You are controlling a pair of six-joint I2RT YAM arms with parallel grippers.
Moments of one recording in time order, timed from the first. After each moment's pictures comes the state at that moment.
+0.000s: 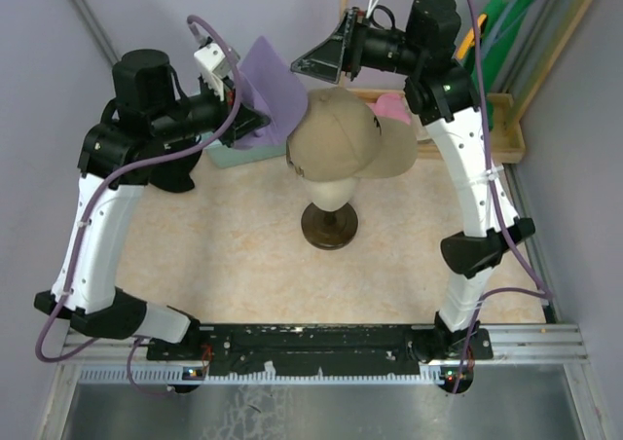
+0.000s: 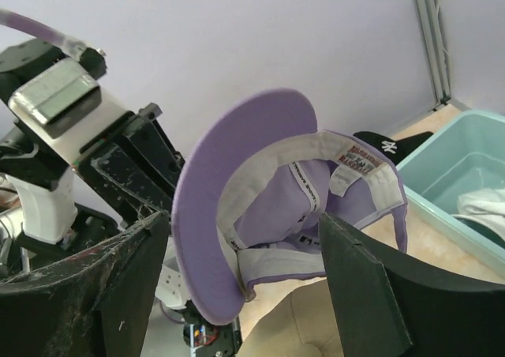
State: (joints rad) left arm -0.44 1.42 2.02 -0.86 0.51 0.05; right arm 0.44 1.83 2.41 -0.43 -0.89 0.60
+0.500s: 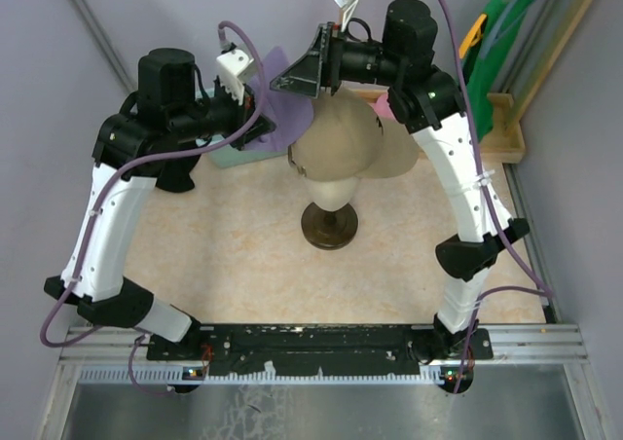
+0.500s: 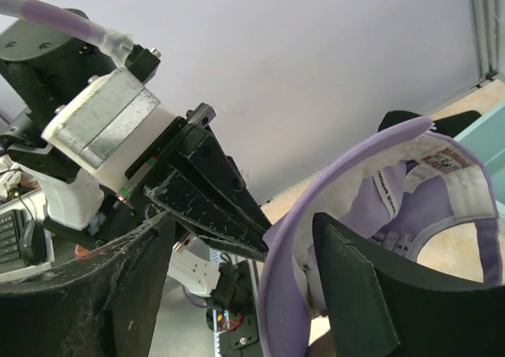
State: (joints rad) left arm -0.51 1.50 2.13 -1.00 0.40 0.12; right arm 0.54 1.84 2.43 -0.52 -0.85 0.58
